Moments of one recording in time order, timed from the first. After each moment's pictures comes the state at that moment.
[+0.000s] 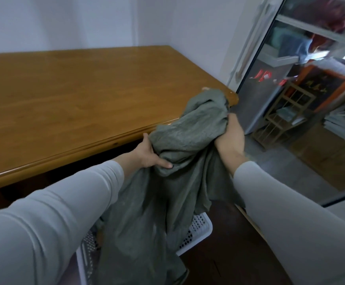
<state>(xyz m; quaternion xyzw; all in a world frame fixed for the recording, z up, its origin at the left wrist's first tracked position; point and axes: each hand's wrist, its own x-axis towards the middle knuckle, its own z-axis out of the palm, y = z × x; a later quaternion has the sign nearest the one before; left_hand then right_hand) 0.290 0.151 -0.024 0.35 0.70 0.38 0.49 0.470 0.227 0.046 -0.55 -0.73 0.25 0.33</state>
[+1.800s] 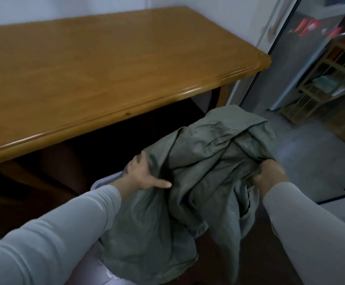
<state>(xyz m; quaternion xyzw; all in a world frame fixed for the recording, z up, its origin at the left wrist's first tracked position) 0.284 0.073 -0.154 0.37 0.84 0.10 0.38 0.541 0.243 -0.135 -0.66 -0.23 0.58 0.42</state>
